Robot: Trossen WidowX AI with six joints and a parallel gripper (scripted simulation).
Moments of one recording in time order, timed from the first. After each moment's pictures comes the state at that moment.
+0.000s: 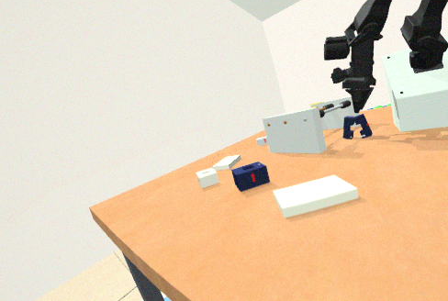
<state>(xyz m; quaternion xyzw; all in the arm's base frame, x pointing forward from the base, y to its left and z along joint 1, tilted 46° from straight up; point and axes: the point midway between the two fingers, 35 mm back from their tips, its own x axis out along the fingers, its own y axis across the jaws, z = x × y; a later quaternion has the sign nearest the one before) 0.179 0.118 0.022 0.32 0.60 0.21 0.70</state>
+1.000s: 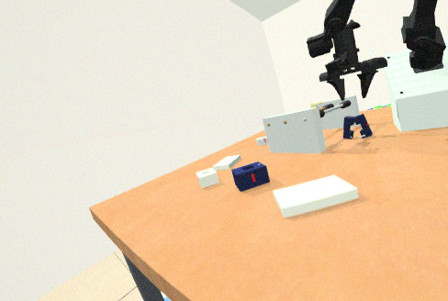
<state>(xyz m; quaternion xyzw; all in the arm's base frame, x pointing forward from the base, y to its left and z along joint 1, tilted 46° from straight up) 0.195 0.092 0.052 -0.12 0.41 0.57 0.70</state>
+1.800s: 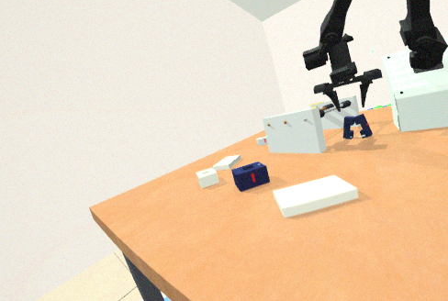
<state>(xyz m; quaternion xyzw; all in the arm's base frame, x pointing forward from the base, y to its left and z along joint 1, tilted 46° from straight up) 0.207 0.112 0.029 -0.24 0.30 0.66 0.65</state>
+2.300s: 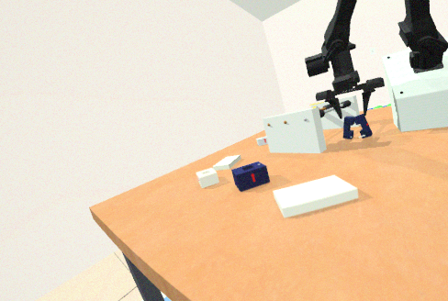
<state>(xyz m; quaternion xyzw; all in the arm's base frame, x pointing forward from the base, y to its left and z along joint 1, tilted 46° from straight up) 0.204 0.131 0.013 -0.24 0.29 0.66 0.65</state>
